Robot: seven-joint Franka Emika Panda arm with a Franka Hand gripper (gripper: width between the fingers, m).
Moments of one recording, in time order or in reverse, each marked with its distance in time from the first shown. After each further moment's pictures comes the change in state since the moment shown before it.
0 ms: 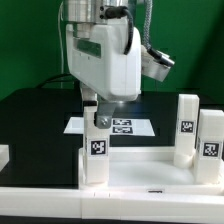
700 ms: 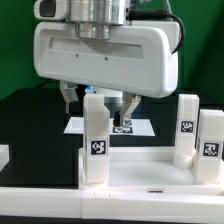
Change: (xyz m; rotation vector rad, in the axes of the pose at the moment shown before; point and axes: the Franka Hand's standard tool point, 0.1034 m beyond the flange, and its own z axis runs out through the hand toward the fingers) arm 0.001 -0.003 -0.001 0.008 0.021 -0.740
